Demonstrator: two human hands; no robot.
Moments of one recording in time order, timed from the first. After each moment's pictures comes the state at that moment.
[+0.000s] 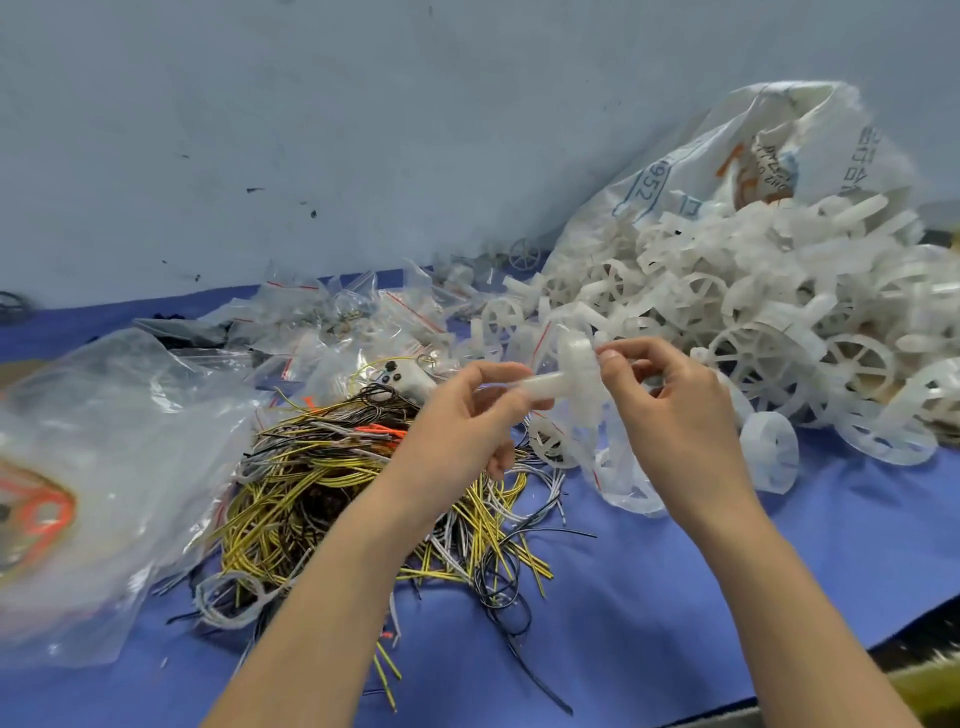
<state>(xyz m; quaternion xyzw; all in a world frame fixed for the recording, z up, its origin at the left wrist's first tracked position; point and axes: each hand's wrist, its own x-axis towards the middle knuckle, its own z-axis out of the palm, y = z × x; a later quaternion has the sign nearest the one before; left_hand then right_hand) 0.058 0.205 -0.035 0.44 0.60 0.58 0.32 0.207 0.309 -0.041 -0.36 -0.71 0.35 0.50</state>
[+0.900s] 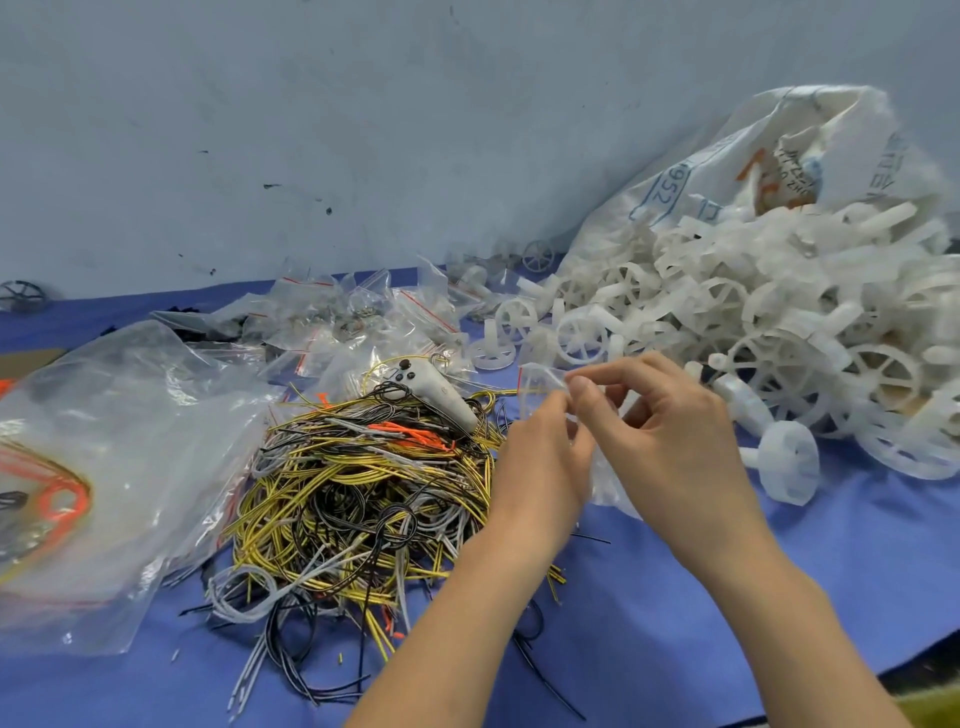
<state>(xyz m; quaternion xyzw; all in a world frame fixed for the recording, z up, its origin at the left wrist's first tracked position) 0.099 0.251 -0.072 0.50 0.76 0.41 0.08 0.204 0.281 -0.038 -0.27 -0.78 0.29 0.49</state>
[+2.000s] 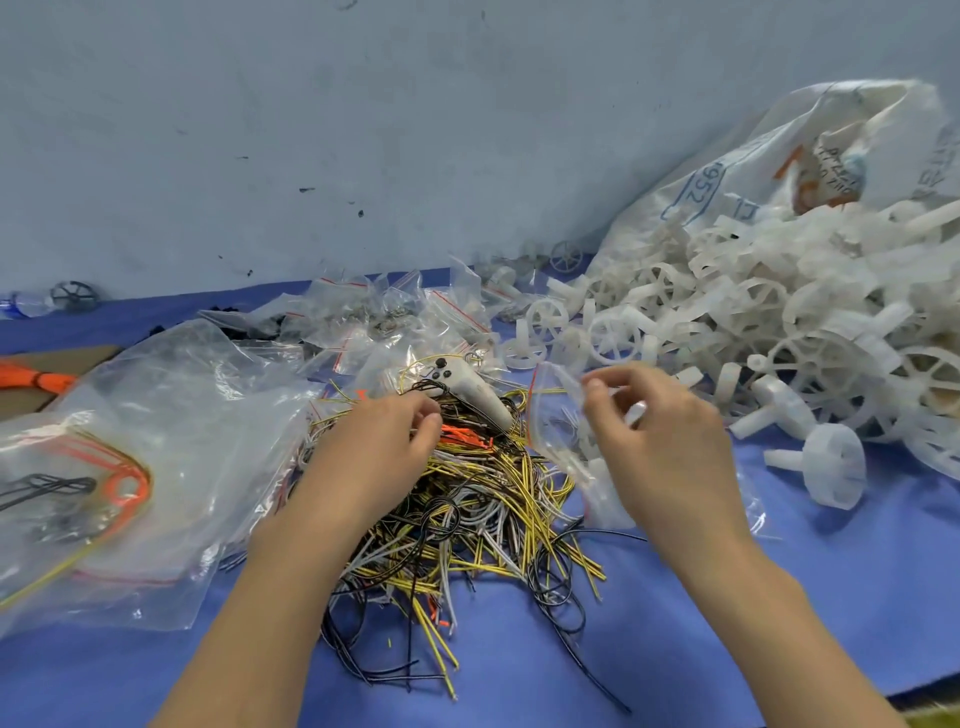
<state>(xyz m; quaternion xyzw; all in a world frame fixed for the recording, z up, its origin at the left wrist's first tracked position) -0.020 0.144 -0.039 0.48 0.85 0.21 -0.03 0.175 0.263 -0.046 -0.36 -0.77 0.25 0.47</state>
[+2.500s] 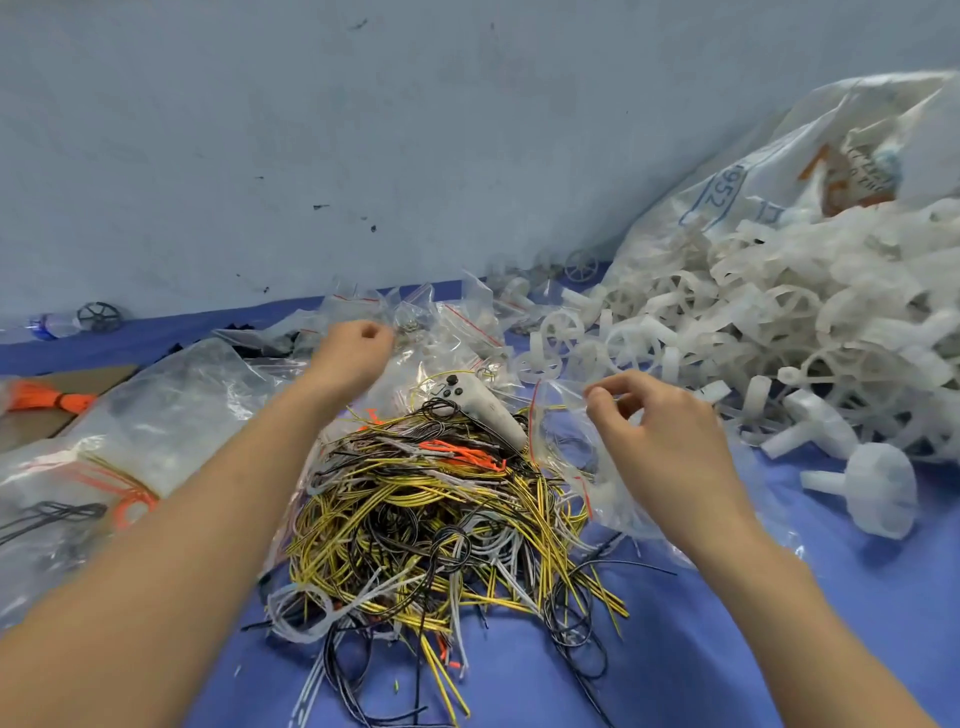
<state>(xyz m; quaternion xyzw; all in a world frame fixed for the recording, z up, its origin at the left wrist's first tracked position) -0.123 0.208 -0.007 0.34 0.86 0.38 0.05 0.154 0.299 -0.050 -0.38 -0.79 0.30 0.39</state>
